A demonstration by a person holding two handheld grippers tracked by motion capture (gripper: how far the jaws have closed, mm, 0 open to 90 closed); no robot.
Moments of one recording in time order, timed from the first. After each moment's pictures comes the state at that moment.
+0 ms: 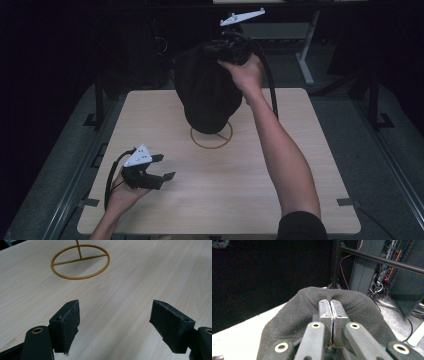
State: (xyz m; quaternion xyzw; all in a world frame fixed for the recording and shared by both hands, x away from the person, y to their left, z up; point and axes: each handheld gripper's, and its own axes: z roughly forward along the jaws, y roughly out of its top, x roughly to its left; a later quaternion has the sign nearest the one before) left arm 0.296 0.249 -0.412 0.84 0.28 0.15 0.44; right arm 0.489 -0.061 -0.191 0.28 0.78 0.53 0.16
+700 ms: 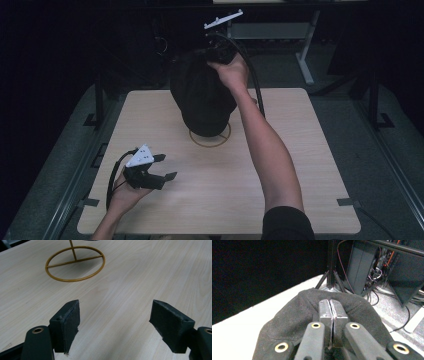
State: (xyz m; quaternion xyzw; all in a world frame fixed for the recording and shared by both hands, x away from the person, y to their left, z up) left arm 0.296 0.245 -0.413 0.84 0.27 0.15 0.44; right arm 0.521 -0.027 -0.208 0.31 0.80 0.48 0.15
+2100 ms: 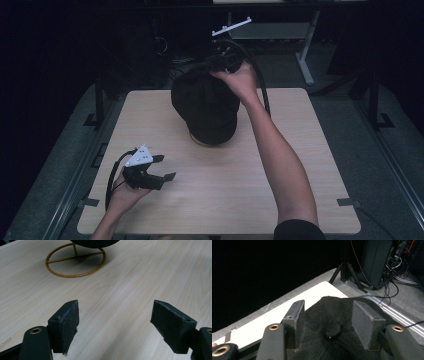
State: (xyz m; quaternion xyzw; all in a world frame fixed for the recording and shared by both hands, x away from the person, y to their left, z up) left arm 0.299 0.249 -0.417 0.85 0.28 0.14 0.43; right arm 0.506 -0.048 -0.218 0.31 0.81 0.50 0.09
